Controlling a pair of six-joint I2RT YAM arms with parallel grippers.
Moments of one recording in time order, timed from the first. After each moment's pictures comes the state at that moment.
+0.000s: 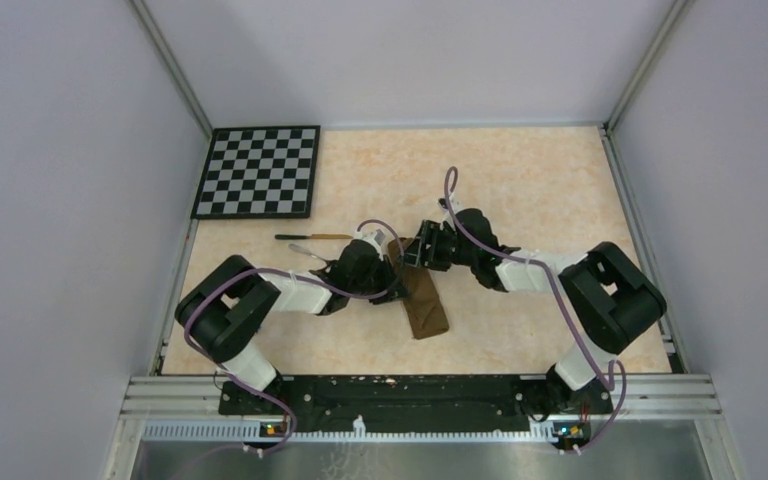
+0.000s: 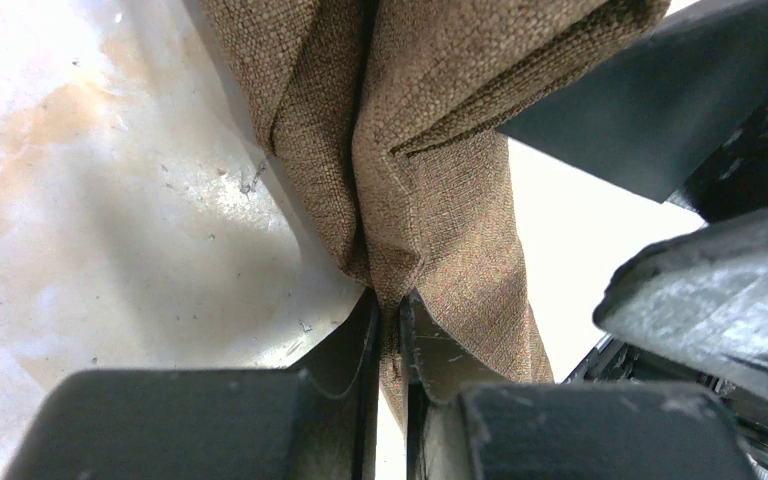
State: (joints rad) left arm -0.73 1.63 0.58 0.35 0.25 -0.93; right arm 0.62 1.63 0.70 0.43 -0.35 0.80
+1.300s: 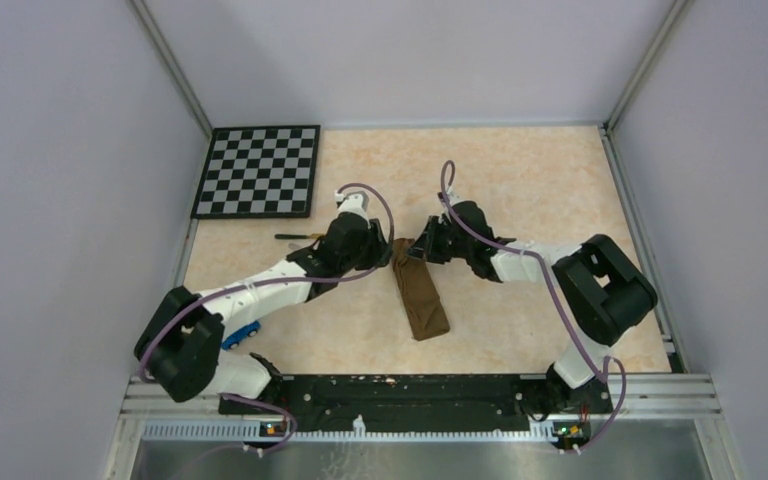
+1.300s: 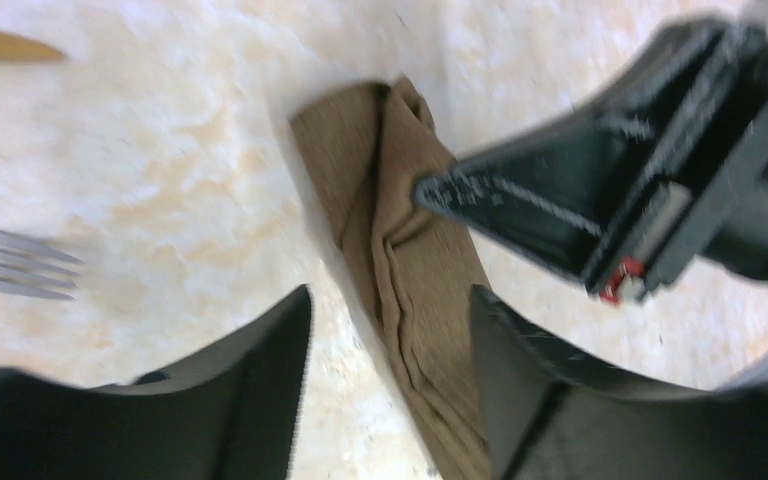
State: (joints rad) left arm -0.70 1.33 0.74 -0.01 -0.12 -0.69; right arm 0.62 1.69 0.80 0.32 -0.27 0.74
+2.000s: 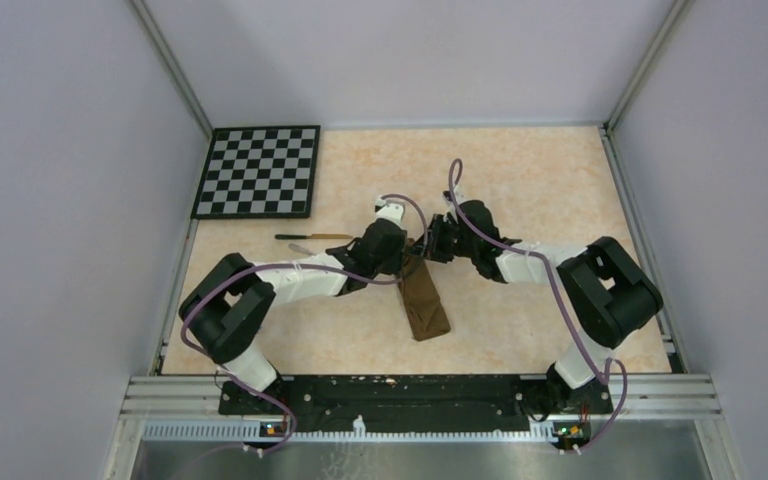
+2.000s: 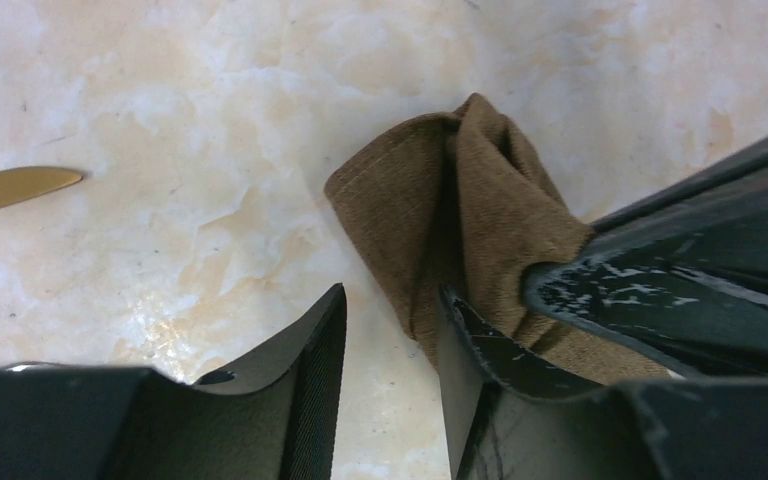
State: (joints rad) left arm -0.79 1.63 0.86 0.06 -0.28 -0.41; right arm 0.58 1.66 0.77 0.36 -0.34 0.78
